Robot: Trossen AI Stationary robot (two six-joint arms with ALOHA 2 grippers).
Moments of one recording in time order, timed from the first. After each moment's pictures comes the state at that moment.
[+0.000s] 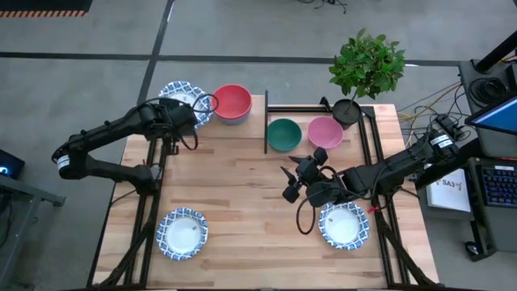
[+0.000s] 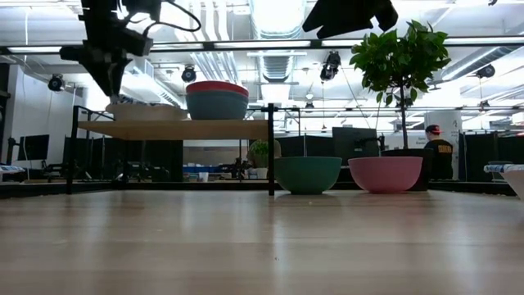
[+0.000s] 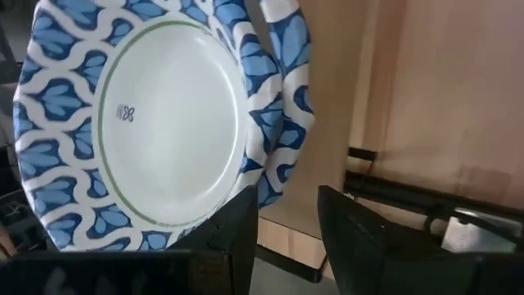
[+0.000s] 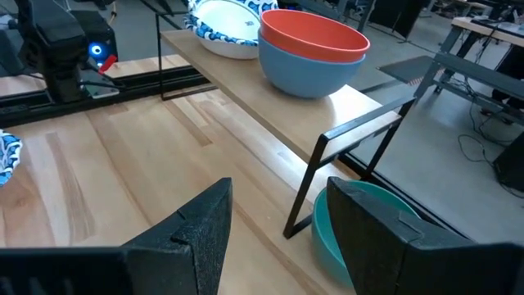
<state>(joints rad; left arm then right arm) 0.46 1.14 1.17 -1.39 -0.55 0.50 0.35 1.42 1.07 -0.26 0.97 0.40</state>
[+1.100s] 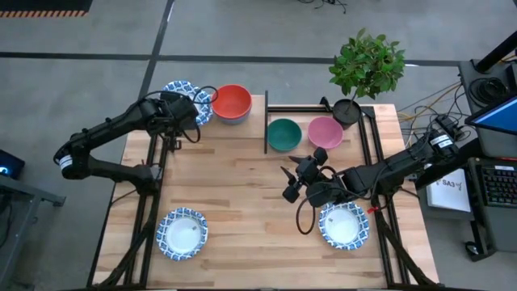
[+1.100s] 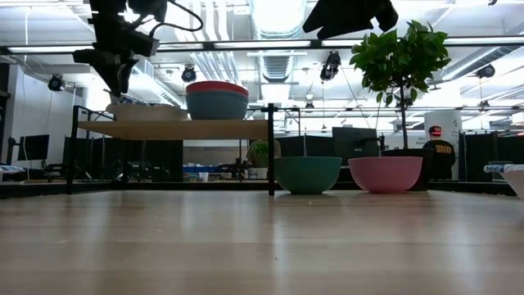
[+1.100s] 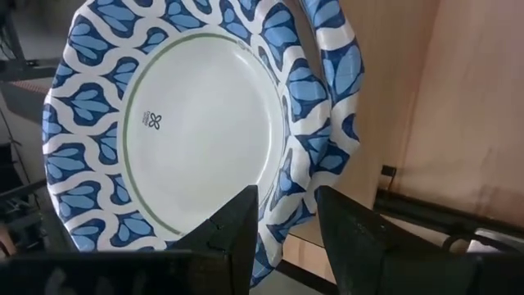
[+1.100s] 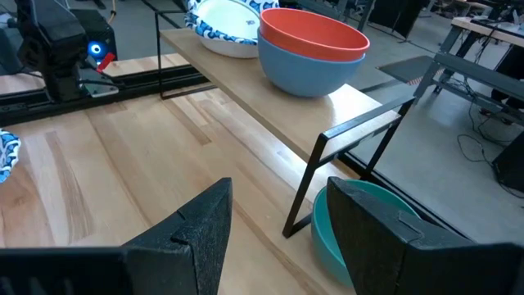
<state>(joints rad) 0.52 1.17 1.21 -1.33 -0.53 0.56 0.35 1.42 1.07 -0.26 0.97 0.40</state>
